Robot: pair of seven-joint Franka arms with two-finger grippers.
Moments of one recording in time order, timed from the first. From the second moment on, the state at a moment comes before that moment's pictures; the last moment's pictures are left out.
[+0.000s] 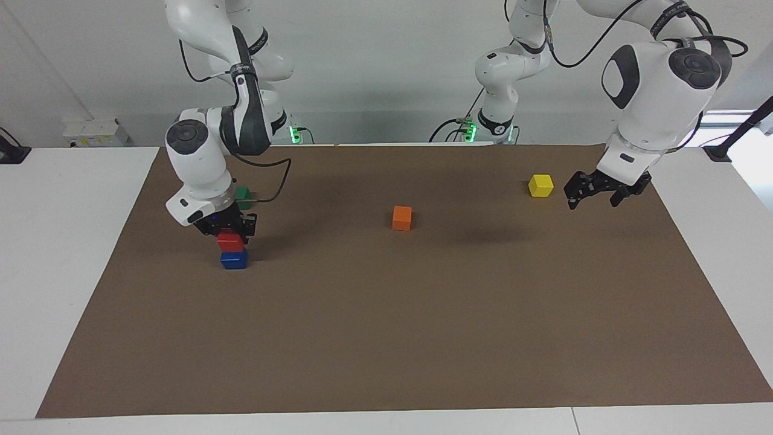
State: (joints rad) left arm 0.26 0.09 -0.35 -1.68 0.09 1.75 -0.04; right arm -0.04 0.09 0.08 -2.14 -0.11 2.25 0.13
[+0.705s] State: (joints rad) left arm -0.09 0.02 0.00 -1.68 0.05 1.71 -0.04; right arm -0.07 0.12 0.08 -2.21 -0.11 2.41 0.13
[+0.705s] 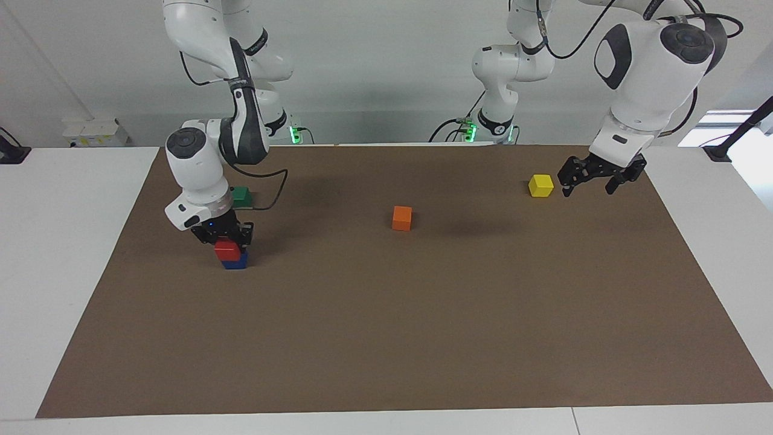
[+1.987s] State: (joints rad) left arm -0.09 -0.01 0.00 -1.68 0.04 1.71 -0.04; right arm -0.09 0.12 0.08 -2.22 -0.02 2.42 0.09
